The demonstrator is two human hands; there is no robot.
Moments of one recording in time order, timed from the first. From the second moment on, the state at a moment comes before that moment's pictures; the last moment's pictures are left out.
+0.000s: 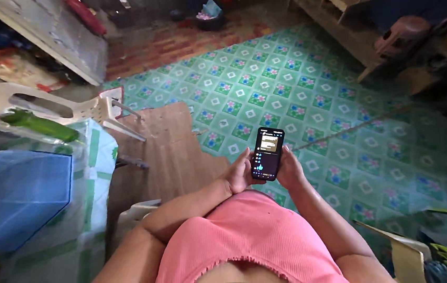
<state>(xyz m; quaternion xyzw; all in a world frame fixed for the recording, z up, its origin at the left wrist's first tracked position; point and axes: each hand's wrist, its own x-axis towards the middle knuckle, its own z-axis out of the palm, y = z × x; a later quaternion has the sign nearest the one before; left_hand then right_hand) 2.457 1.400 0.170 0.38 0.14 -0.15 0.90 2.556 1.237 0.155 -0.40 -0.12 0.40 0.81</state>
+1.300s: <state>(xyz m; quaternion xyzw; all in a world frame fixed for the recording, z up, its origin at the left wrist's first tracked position) 2.537 1.478 0.180 0.39 0.01 -0.34 0.86 2.535 1.275 0.150 -0.53 -0.08 0.26 0.80</state>
